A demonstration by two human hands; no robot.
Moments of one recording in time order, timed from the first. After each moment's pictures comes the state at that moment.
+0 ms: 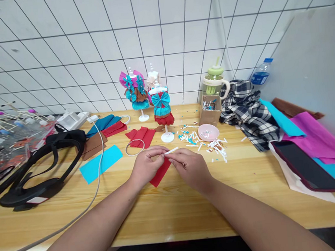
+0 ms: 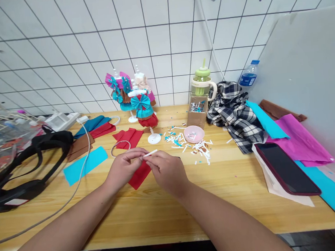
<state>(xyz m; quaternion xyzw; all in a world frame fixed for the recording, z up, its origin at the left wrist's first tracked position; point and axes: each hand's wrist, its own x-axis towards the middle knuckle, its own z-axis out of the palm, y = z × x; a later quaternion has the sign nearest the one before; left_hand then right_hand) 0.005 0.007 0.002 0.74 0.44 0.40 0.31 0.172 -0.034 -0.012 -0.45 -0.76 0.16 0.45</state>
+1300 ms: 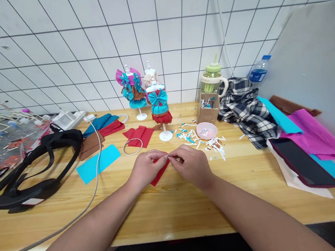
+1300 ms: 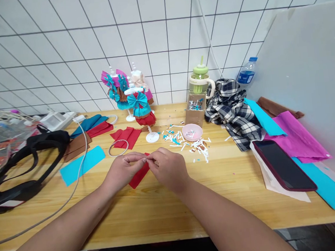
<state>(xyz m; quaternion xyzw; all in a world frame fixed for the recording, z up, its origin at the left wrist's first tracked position) 0.011 -0.004 0.009 0.73 0.50 0.32 0.33 0.177 -0.030 -0.011 -0.52 -0.76 0.09 0.39</state>
